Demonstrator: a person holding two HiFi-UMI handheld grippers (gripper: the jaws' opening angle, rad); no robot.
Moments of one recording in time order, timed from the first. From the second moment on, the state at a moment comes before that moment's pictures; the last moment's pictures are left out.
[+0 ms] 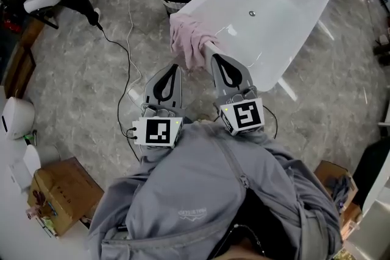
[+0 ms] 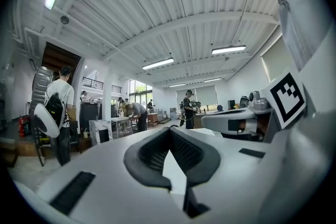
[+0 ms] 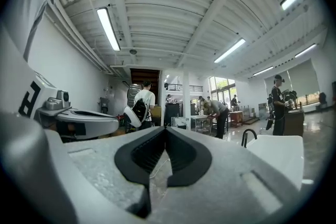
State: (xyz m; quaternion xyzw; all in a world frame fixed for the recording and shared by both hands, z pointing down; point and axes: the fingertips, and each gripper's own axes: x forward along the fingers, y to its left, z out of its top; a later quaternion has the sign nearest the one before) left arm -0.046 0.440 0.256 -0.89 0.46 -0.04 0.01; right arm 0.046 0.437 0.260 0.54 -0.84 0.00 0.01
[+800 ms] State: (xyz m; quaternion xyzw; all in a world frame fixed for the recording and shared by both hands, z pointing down) left arm -0.076 0.246 0.286 -0.90 0.44 -0.04 0.01; right arm 0.041 0.260 0.289 0.60 -0.80 0.01 0.02
